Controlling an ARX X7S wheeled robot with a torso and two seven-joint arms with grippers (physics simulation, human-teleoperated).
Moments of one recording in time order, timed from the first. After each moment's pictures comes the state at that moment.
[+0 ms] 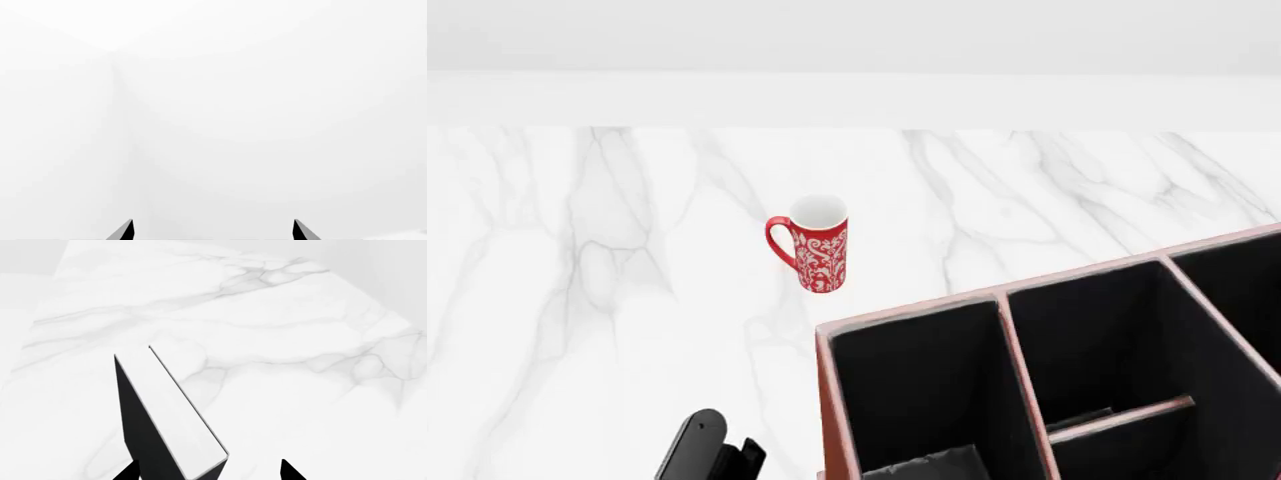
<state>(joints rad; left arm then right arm) 0.19 -0.02 -0.21 1.05 0.30 -0.38 0.09 0.86 0.27 -1.39 0.36 0.65 0.06 -0.24</state>
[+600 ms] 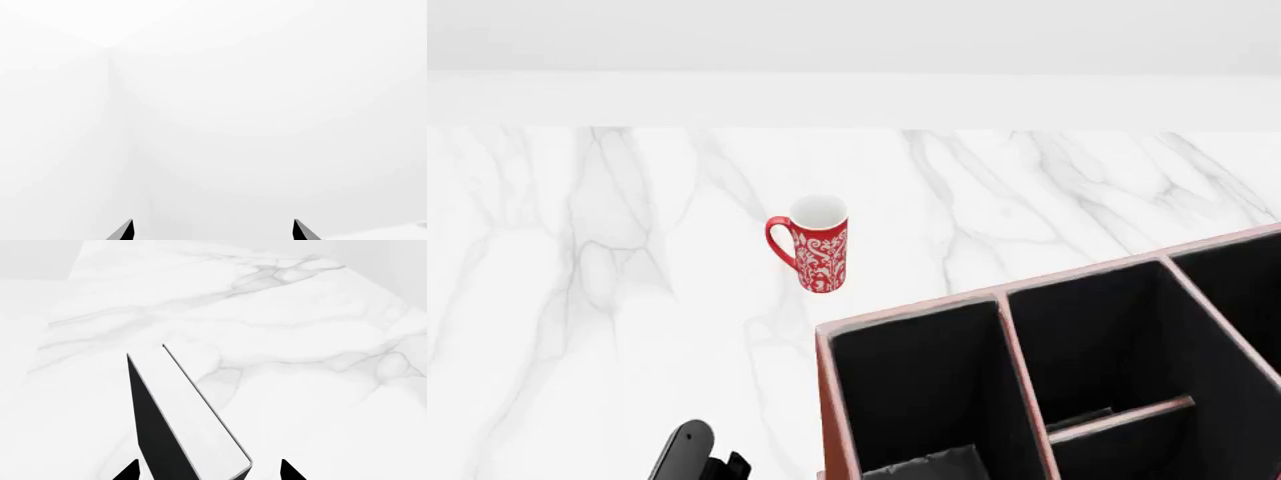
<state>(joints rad) 0.16 -0.02 -0.18 1.05 0.35 -0.43 0.10 0.84 0.21 -1.39 0.45 0.65 0.01 -0.30</state>
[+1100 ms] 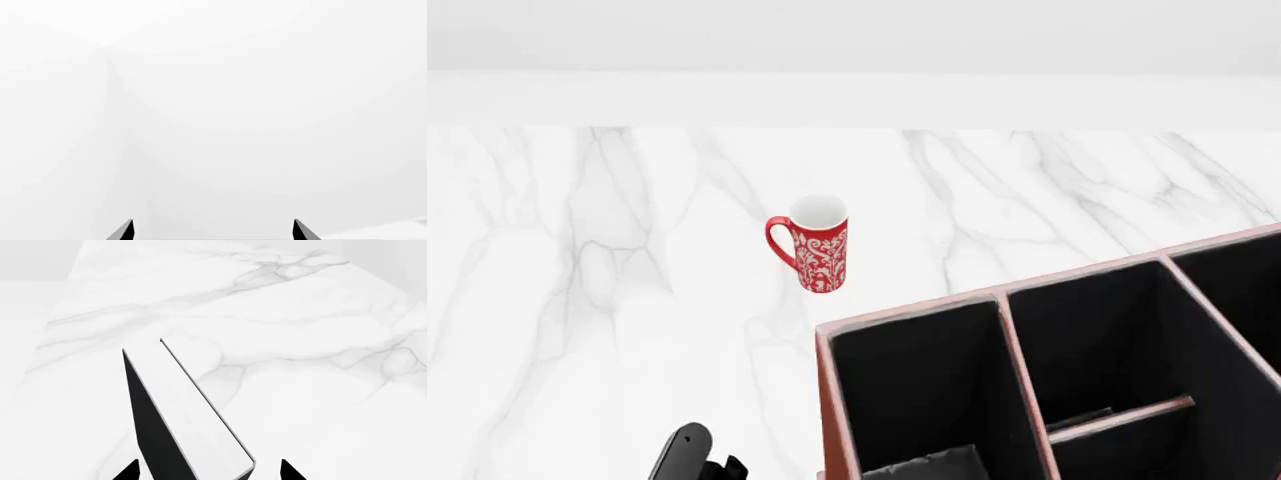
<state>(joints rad) 0.14 -0.02 -0.17 1.05 0.37 -0.45 0.11 0.83 0.17 -1.39 0.54 0.65 -0.02 -0.33</state>
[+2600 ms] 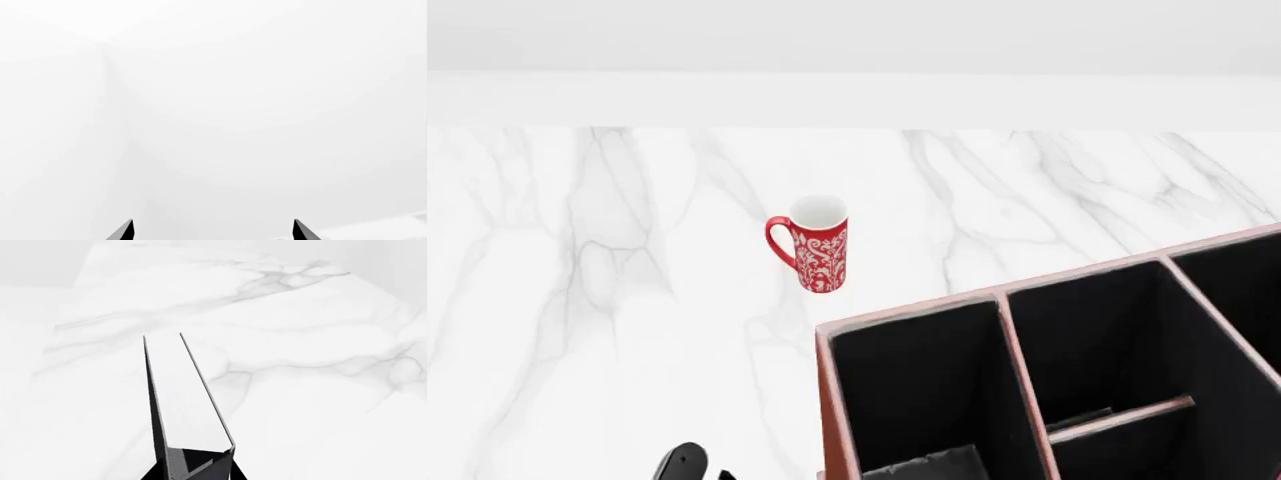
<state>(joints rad) 0.12 -0.02 -0.15 1.05 0.39 -0.49 0.12 0.80 0.17 -1.40 0.55 0.62 -0.10 -0.32</state>
